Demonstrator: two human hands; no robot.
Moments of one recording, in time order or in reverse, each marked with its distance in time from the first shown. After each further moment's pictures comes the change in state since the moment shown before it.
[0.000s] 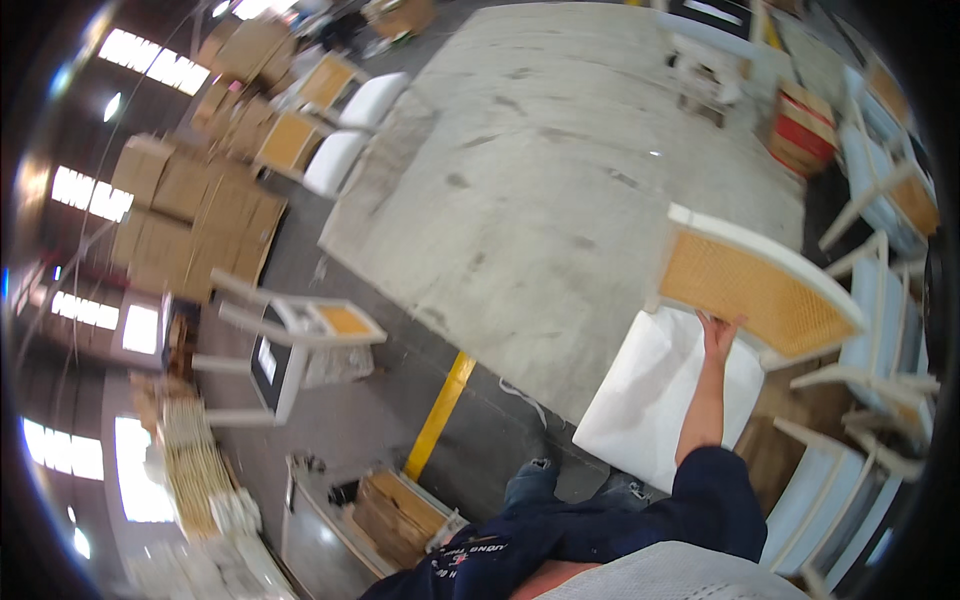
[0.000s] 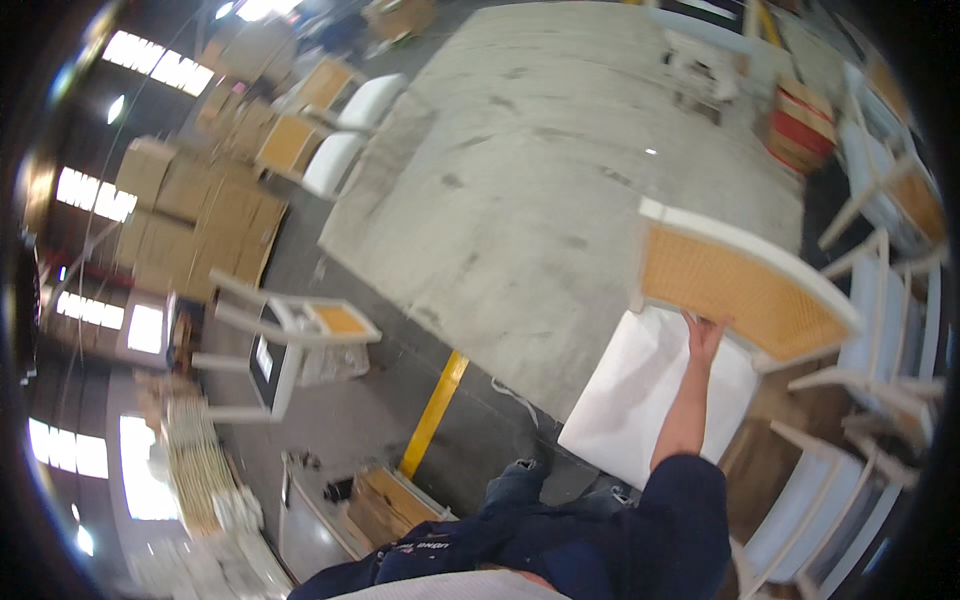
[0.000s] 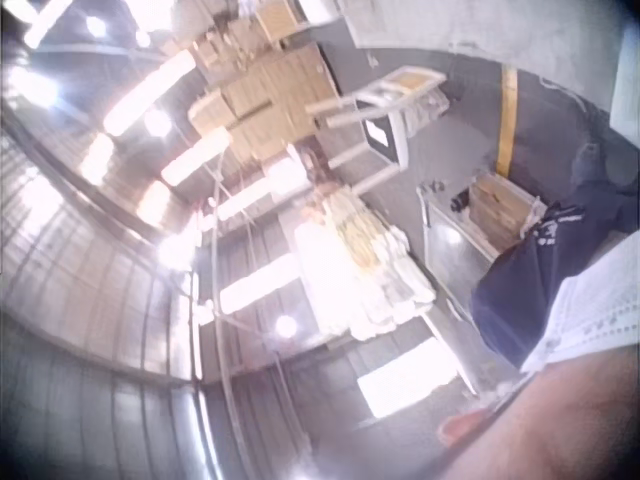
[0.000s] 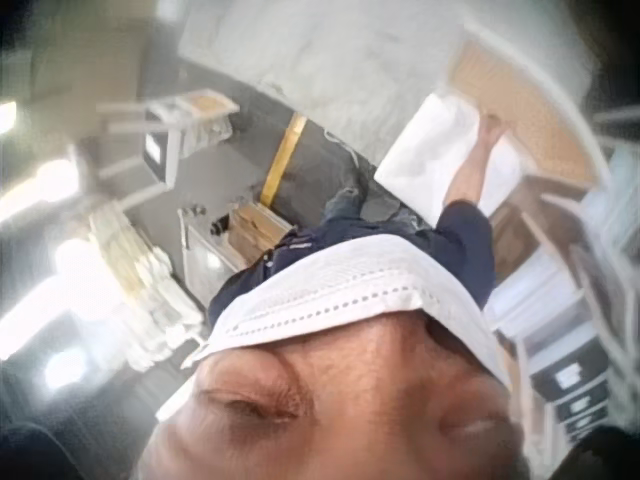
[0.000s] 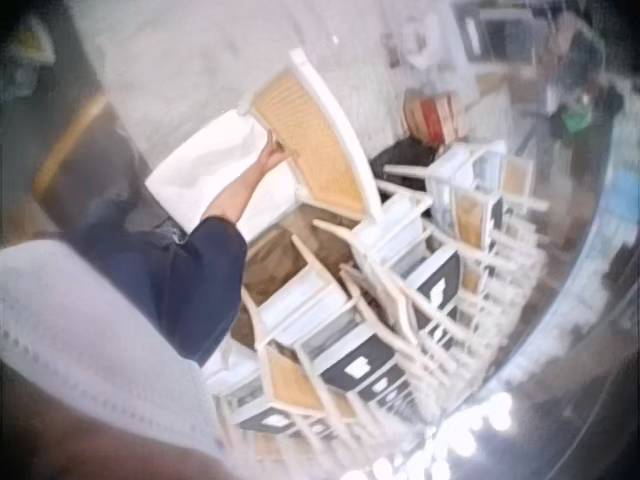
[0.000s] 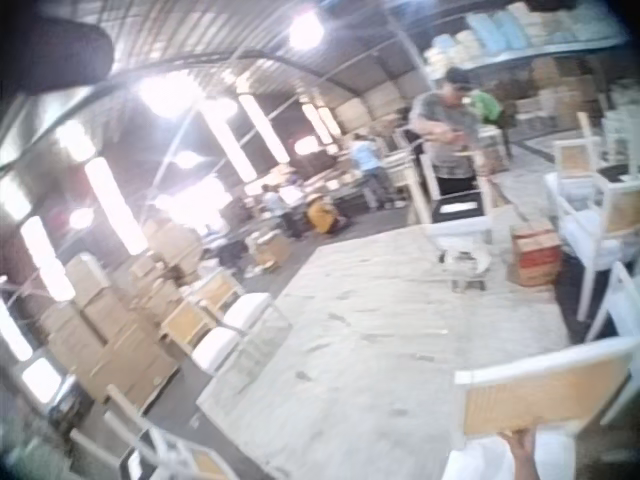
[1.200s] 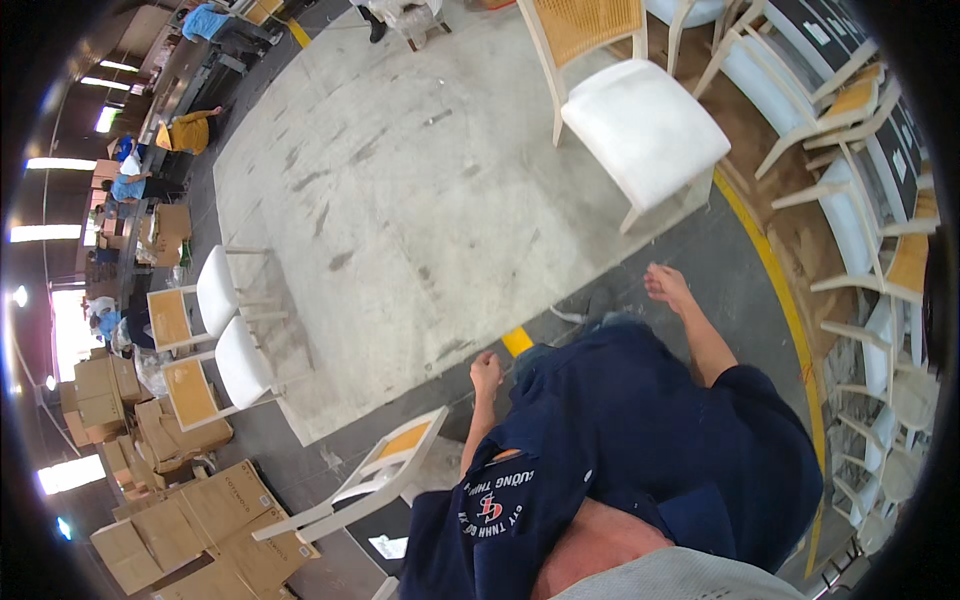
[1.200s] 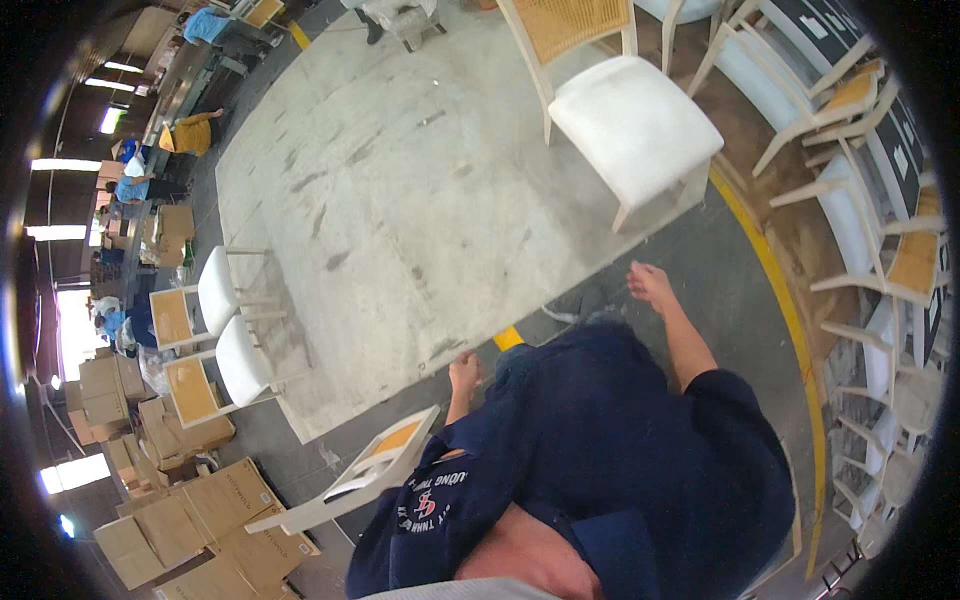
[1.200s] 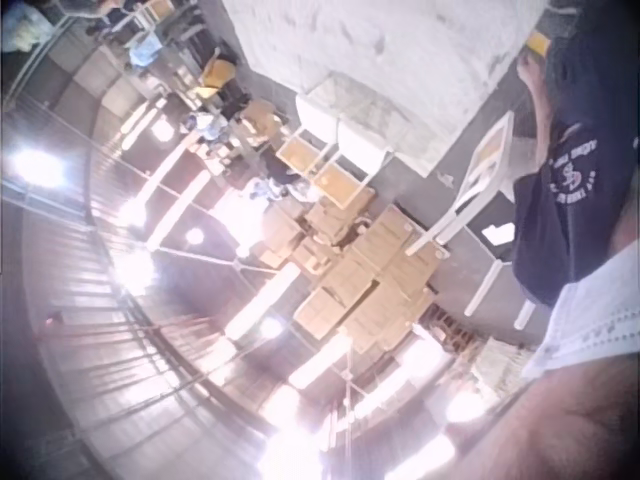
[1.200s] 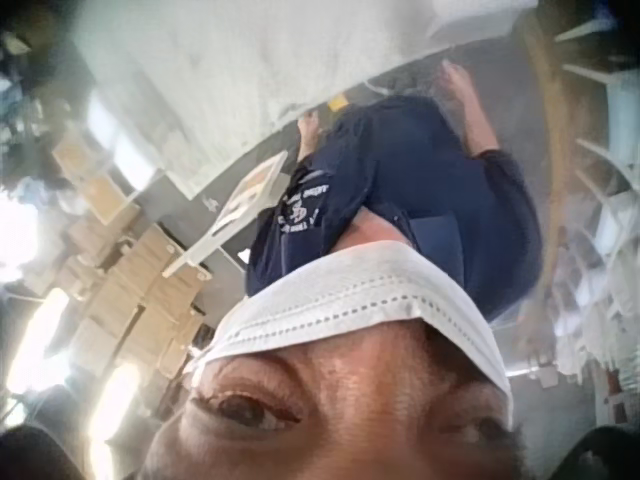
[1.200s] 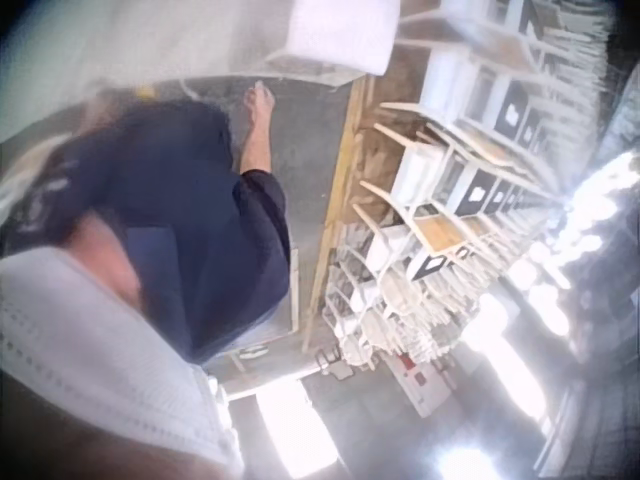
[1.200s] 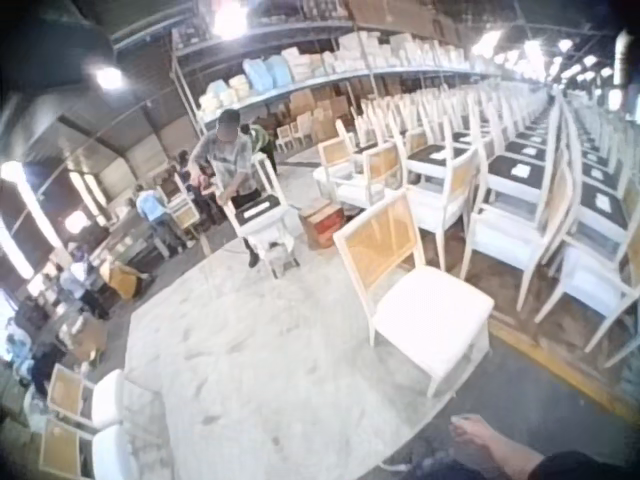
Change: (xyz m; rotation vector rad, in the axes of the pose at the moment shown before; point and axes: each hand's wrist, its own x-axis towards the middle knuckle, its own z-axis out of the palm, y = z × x) left_hand 0.381 -0.128 -0.406 -0.243 -0.168 0.433; right_hand -0.584 0.425 0.050 -0.726 0.645 0.122
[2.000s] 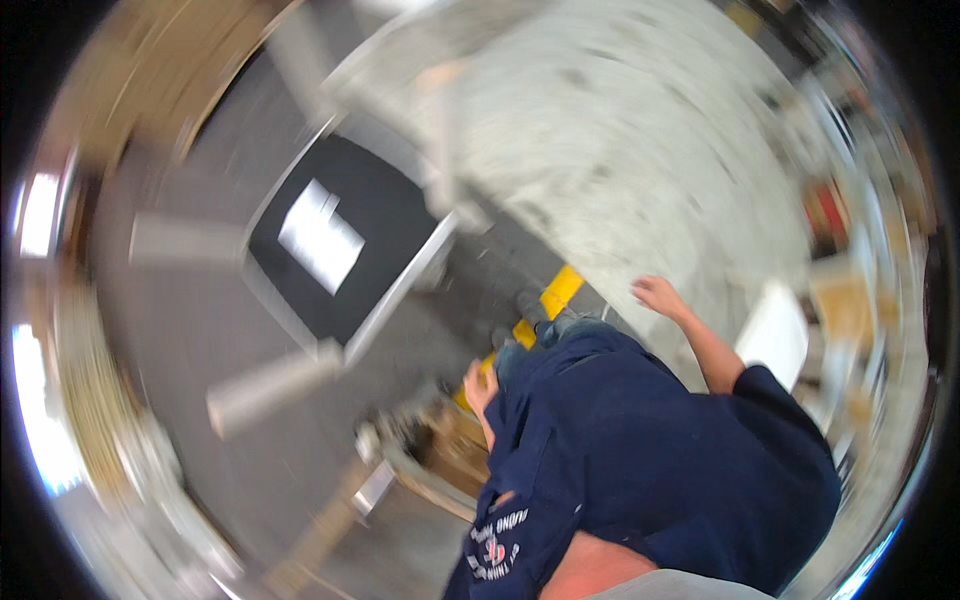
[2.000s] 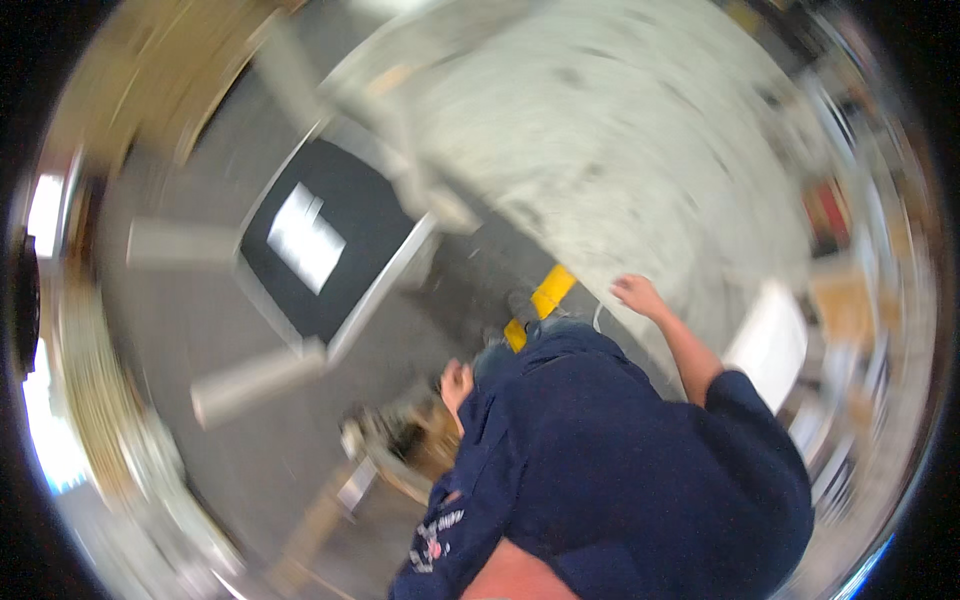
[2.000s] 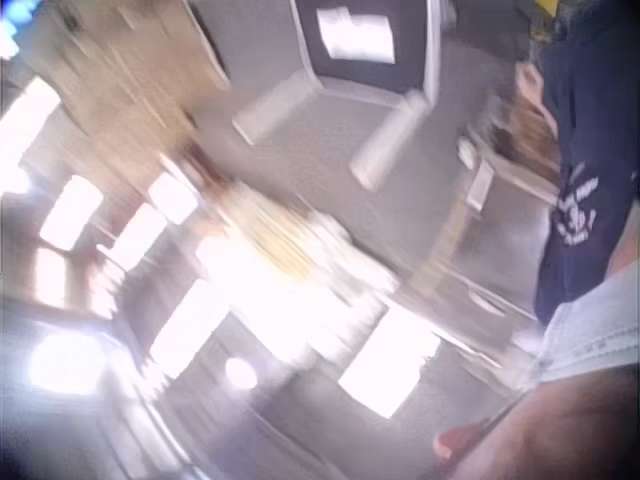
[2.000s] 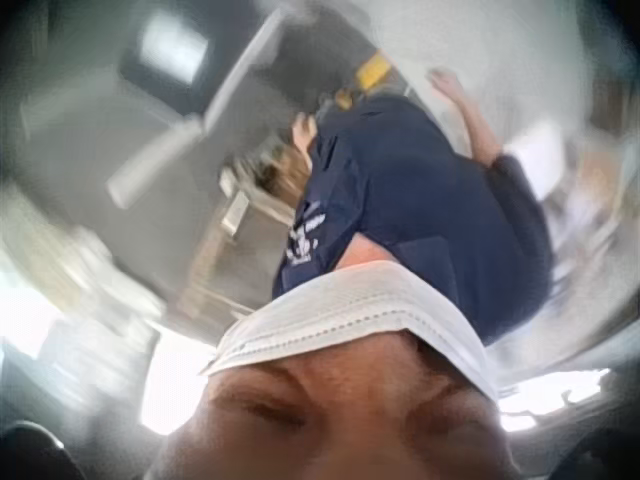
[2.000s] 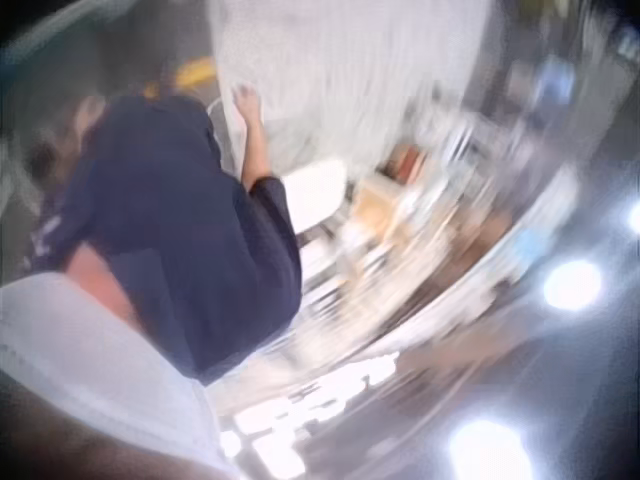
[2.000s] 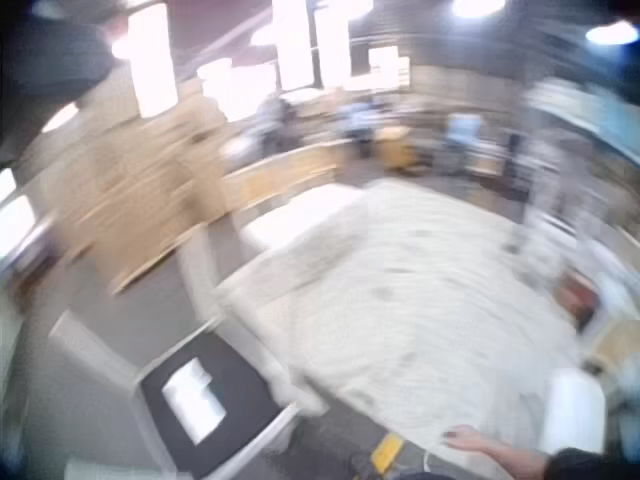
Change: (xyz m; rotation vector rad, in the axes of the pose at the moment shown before) left_hand -0.303 -0.350 0.011 -0.396 1.224 -0.350; right_hand -0.151 0.122 0.430 -1.586 -1.128 -0.620
